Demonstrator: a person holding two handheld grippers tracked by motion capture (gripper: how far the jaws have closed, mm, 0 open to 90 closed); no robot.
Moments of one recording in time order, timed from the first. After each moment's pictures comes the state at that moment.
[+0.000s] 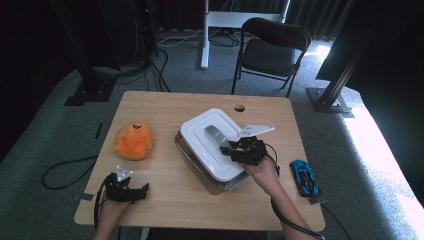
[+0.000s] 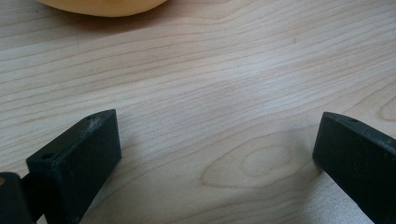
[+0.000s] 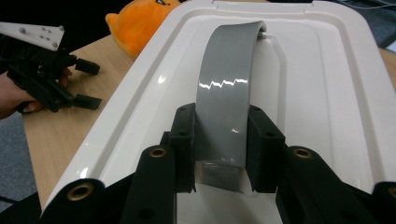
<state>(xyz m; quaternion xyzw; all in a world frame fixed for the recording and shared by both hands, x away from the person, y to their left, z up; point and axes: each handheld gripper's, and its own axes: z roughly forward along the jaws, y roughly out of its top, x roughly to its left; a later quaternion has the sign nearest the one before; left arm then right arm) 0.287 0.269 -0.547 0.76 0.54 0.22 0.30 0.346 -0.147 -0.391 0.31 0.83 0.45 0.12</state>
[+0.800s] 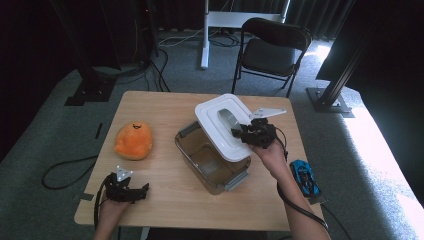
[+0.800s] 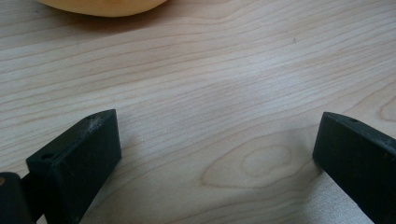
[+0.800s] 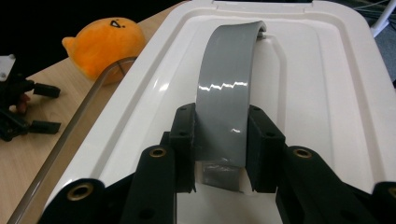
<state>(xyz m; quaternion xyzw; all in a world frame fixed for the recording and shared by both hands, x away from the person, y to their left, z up) 0.287 0.269 -0.547 0.76 0.54 0.22 0.30 0.387 -0.175 -0.374 0.35 0.81 0.45 0.14</state>
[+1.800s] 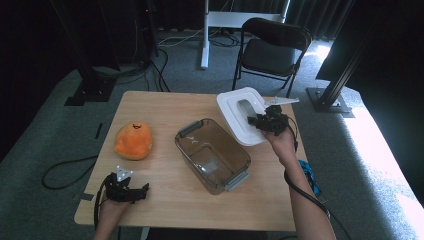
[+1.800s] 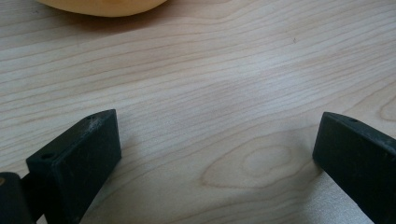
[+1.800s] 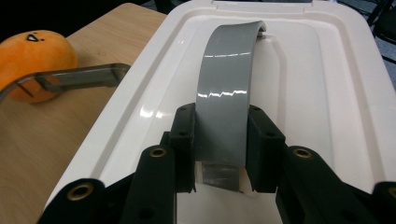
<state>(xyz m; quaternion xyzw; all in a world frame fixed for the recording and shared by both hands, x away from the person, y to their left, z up) 0.287 0.269 -0.547 0.76 0.54 0.22 0.30 0.439 -0.222 -0.386 0.43 0.78 0.43 0.16</state>
